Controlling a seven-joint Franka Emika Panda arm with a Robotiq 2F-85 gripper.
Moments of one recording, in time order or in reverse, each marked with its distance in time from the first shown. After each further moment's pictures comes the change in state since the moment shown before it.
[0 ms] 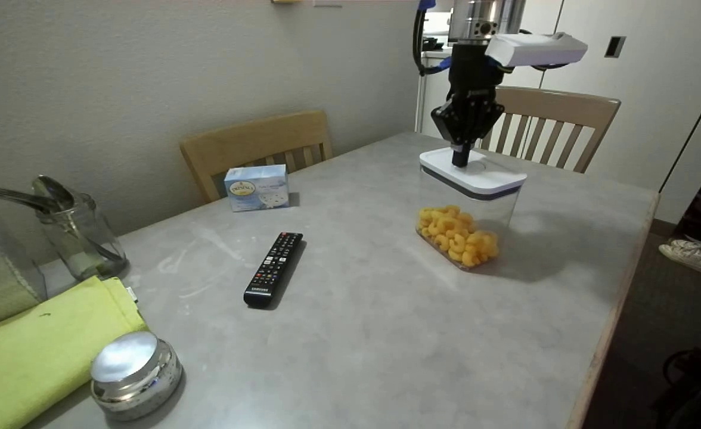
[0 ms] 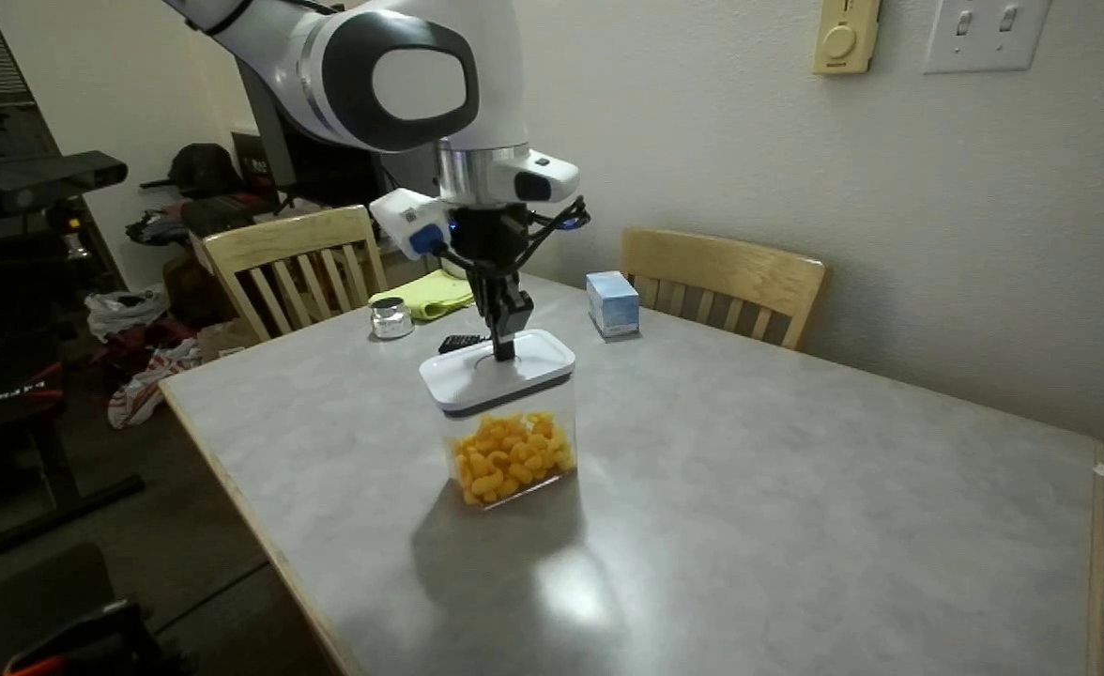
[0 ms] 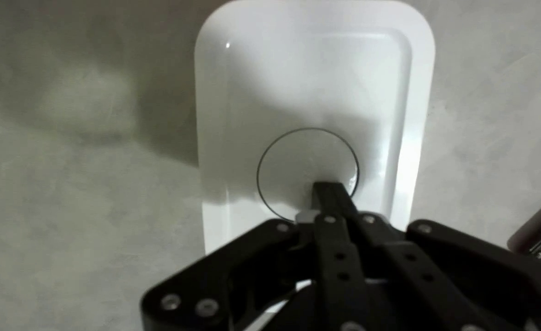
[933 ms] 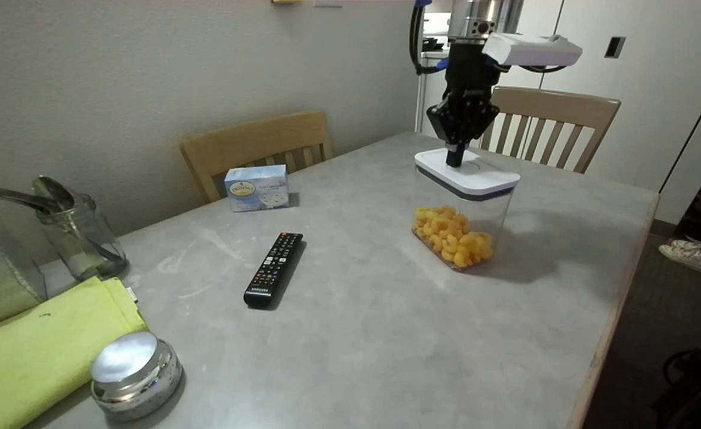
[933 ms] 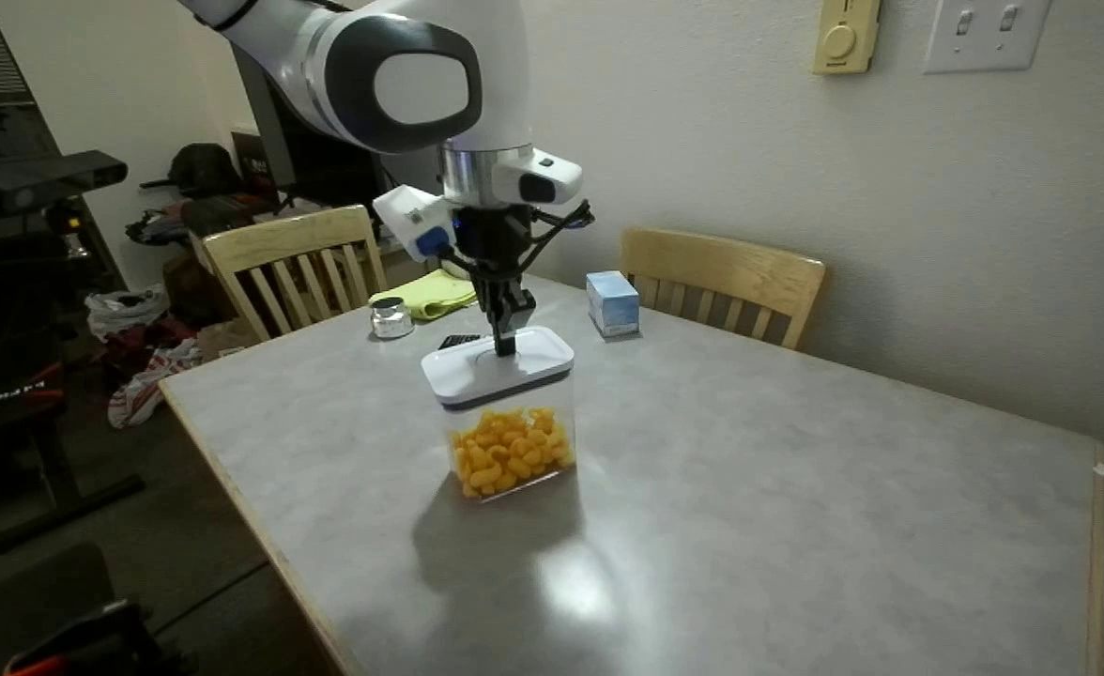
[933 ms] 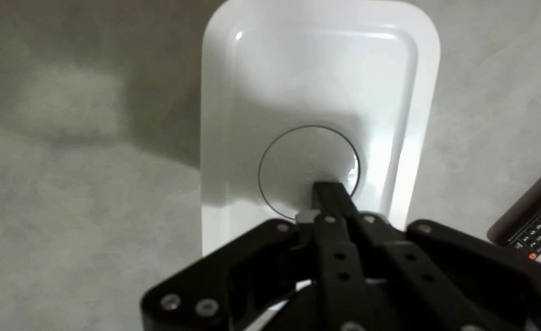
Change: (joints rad) arm -0.005 0.008 0.005 0.010 0.053 0.011 -0.045
